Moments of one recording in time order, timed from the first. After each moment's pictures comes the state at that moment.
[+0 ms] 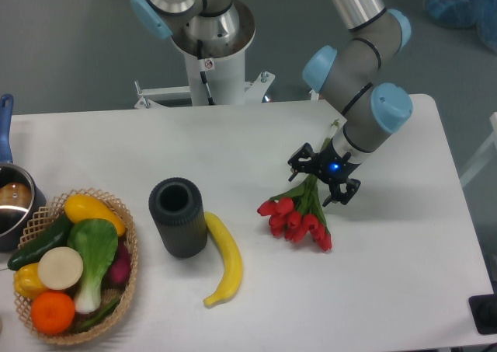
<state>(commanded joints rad) 2.79 -2.00 -1.83 -1.08 1.21 1.39</state>
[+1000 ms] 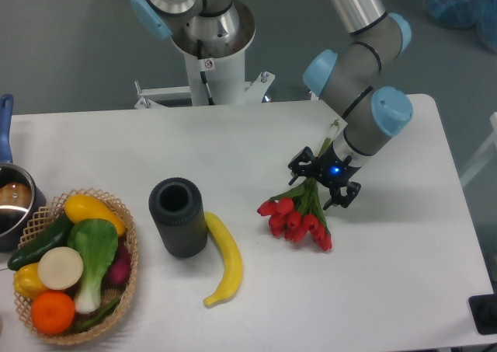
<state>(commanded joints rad) 2.80 -2.02 -1.83 -1.06 1.21 1.38</state>
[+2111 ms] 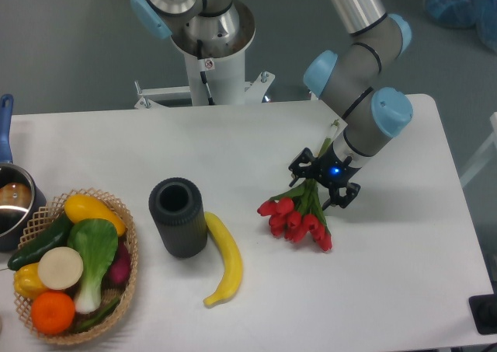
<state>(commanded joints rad) 2.80 -2.03 -1.82 -1.06 1.21 1.38</state>
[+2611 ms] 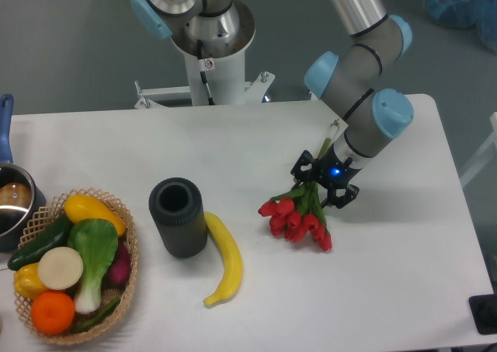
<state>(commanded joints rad) 2.80 -2.03 -1.82 -1.06 1.20 1.39</state>
